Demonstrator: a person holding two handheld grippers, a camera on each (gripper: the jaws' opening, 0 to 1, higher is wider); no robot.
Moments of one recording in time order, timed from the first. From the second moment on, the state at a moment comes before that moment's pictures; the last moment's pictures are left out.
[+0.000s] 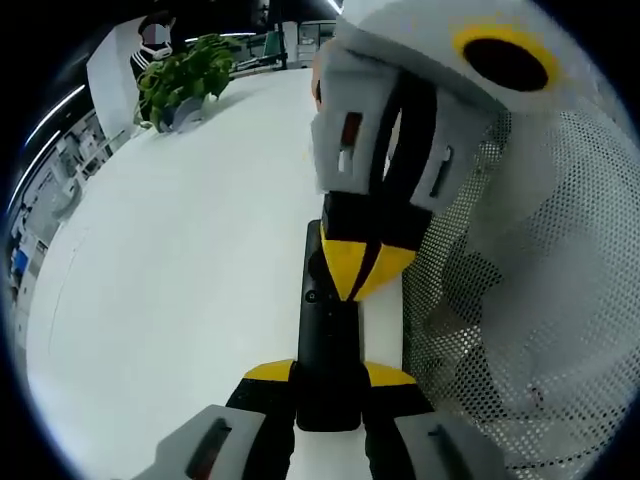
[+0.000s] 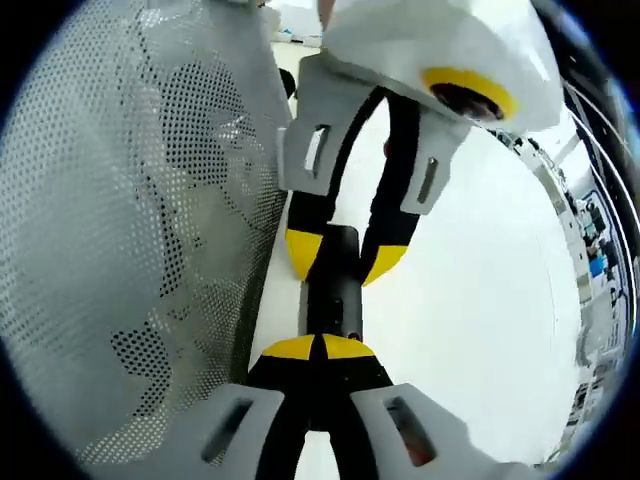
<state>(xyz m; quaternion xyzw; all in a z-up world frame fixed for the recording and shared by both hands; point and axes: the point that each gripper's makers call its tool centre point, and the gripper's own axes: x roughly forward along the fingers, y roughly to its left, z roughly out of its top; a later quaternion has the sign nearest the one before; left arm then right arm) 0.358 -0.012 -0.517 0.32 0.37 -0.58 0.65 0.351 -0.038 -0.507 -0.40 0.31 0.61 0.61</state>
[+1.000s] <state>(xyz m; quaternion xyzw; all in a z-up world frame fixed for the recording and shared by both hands) 0.357 -0.013 -0.517 0.32 0.37 -0.59 0.64 0.364 -0.039 -0.507 -0.40 0.35 0.58 0.62</state>
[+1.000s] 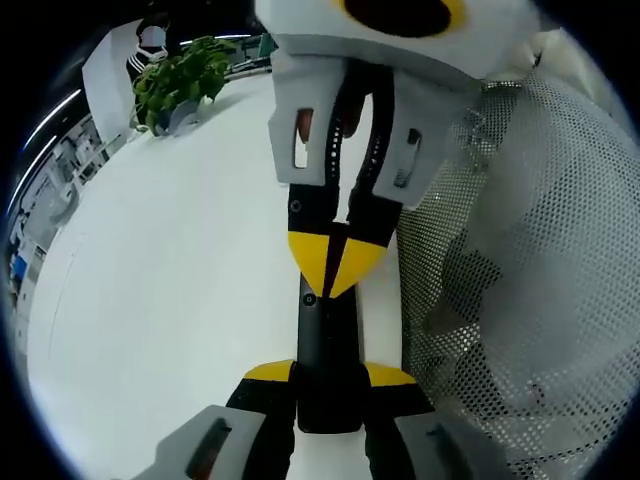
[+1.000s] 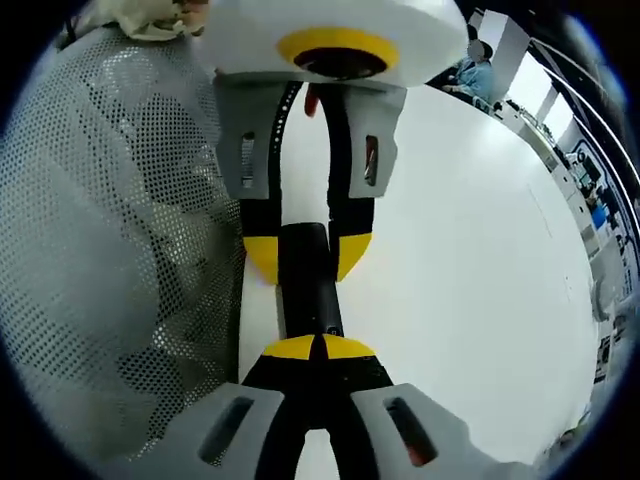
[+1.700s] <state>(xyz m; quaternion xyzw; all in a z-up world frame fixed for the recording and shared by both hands) 0.358 -0.012 -0.517 0.31 0.36 -0.59 0.65 0.366 -0.040 -0.509 -0.40 0.43 0.55 0.59</state>
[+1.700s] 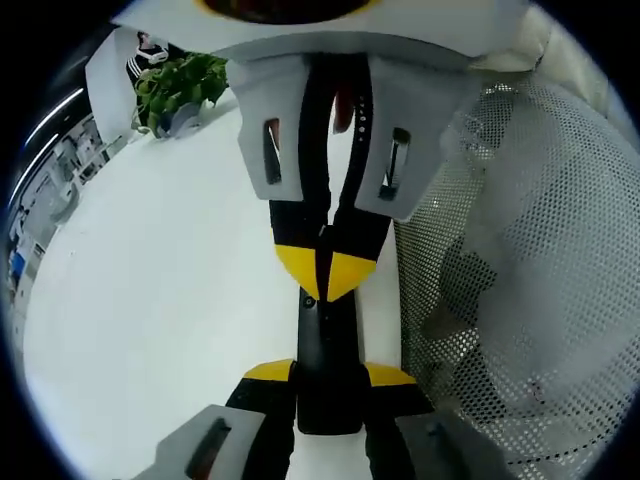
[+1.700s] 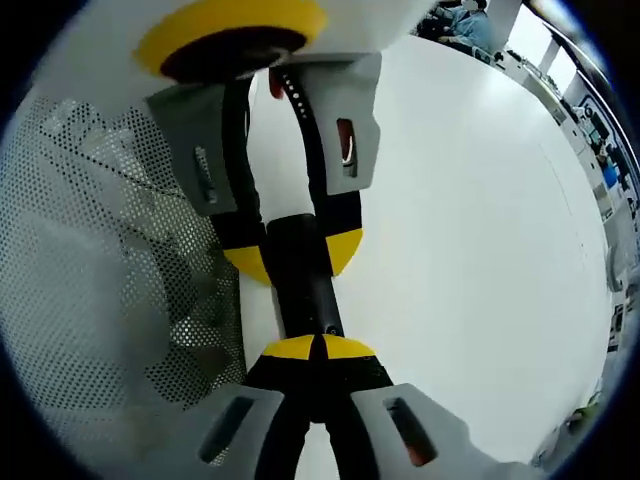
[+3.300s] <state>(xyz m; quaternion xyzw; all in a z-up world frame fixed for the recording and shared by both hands) 0.356 -0.013 -0.516 0.30 0.36 -0.59 0.65 0.361 -0.041 -0.507 -0.31 0.38 0.58 0.65</state>
